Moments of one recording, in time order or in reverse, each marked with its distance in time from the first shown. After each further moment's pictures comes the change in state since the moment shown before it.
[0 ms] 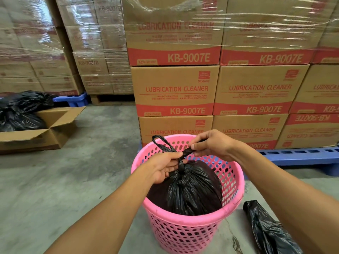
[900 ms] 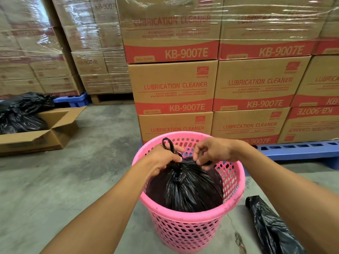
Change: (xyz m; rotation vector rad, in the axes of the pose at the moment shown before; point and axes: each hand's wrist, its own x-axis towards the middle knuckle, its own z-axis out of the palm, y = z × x) left_hand -0.004 0.008 -0.003 0.315 0.079 0.244; right_hand 0.005 0.023 -0.012 -0.326 -0.292 0.136
